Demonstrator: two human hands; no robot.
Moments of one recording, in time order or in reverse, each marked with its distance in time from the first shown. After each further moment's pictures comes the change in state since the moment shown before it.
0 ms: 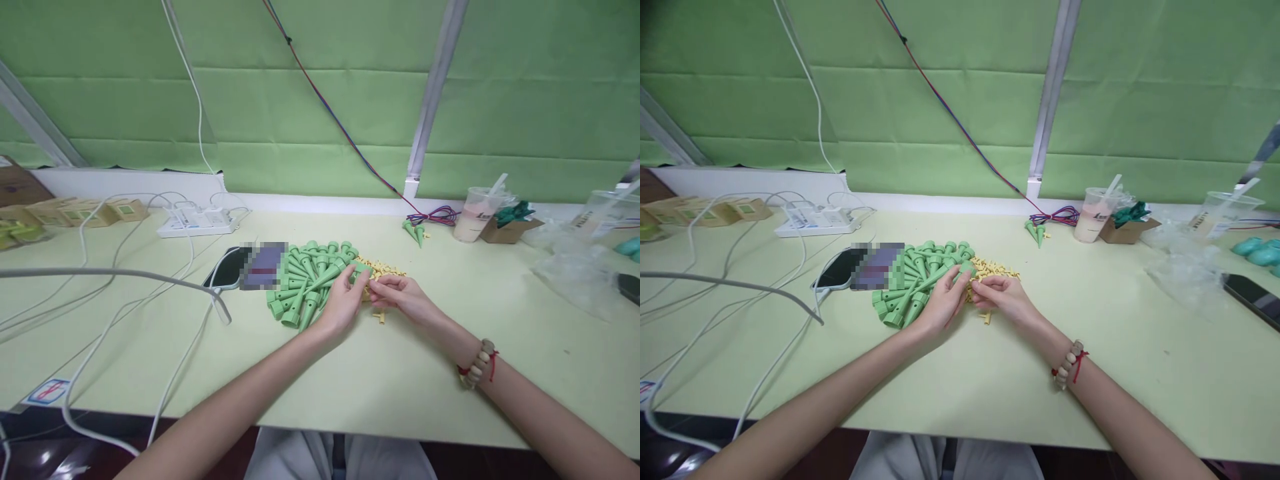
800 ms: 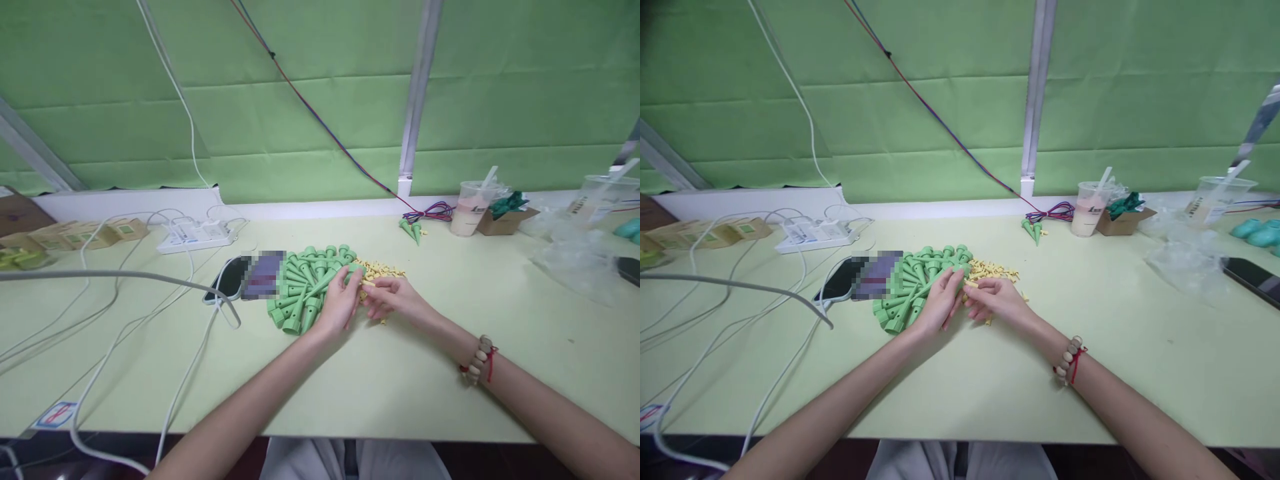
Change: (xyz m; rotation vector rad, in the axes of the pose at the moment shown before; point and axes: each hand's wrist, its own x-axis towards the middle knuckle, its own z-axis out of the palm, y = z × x) left_hand 0.001 0.004 -0.003 -0.033 -0.050 0.015; right_hand -0.003 -0.006 0.004 -0.003 -0.121 0.076
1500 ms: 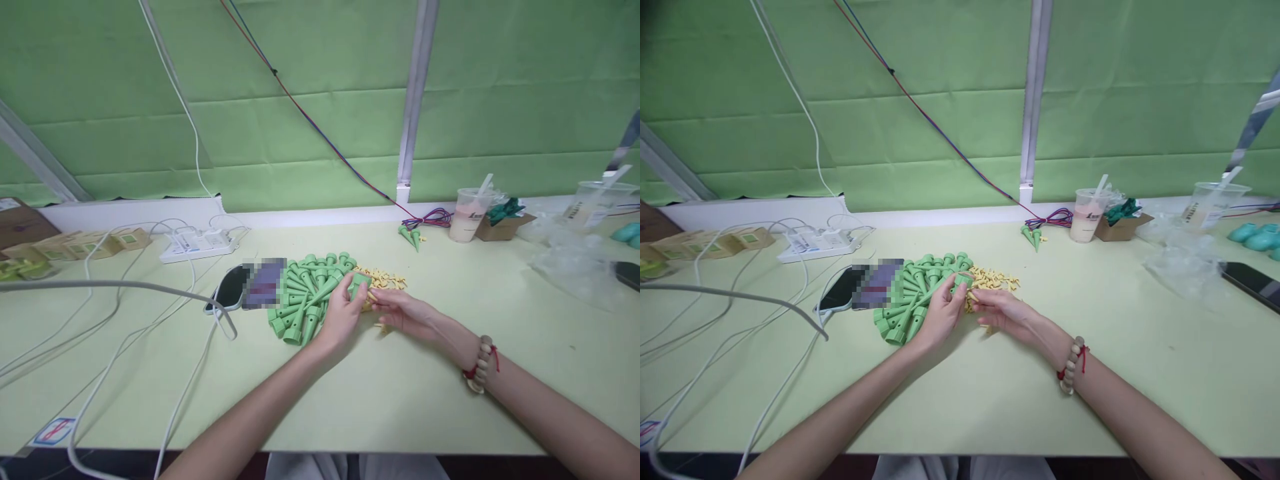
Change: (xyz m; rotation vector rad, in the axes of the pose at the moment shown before) left_hand 0.000 -0.007 -0.002 0.076 -0.038 0.220; right_hand 0.002 0.006 -0.009 0.311 -0.109 0.074
